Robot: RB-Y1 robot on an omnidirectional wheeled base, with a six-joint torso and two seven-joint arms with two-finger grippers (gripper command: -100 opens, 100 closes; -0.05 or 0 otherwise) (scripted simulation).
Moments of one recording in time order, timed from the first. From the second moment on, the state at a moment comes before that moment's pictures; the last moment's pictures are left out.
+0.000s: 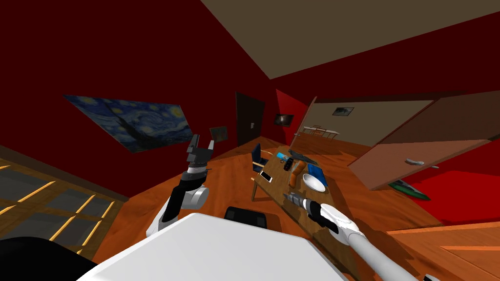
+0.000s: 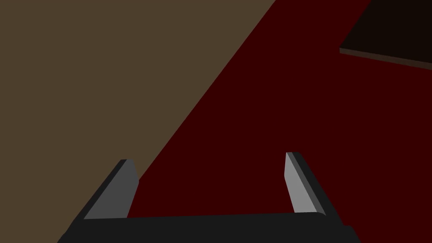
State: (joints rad) left arm 0.45 0.03 0.00 -2.37 0.06 -0.46 0.10; right arm -0.11 -0.85 0.56 -0.83 0.76 -0.63 -0.12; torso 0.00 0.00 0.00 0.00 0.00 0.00
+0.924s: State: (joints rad) left arm 0.45 0.03 0.00 -2.37 0.06 -0.46 0.10; right arm -0.19 -0.94 0.66 -0.64 0.88 -0.62 -0.13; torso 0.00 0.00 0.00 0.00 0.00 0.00
